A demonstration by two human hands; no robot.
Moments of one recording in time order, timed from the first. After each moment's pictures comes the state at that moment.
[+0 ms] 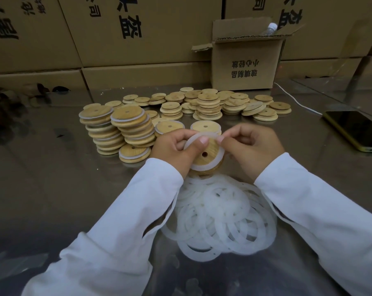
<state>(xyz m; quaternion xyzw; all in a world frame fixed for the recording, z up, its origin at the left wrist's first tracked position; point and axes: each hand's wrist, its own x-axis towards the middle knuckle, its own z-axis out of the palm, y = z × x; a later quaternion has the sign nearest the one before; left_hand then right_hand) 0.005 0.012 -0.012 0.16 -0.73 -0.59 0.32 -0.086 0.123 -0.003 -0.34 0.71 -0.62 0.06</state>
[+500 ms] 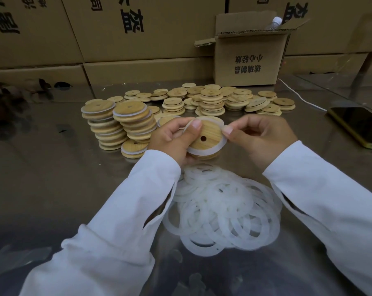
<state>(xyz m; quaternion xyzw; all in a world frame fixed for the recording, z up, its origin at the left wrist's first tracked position) 0.002 0.006 -0.010 0.15 -0.63 -0.69 0.32 -0.087 0.131 0.006 -0.36 0.72 -0.59 0.04</state>
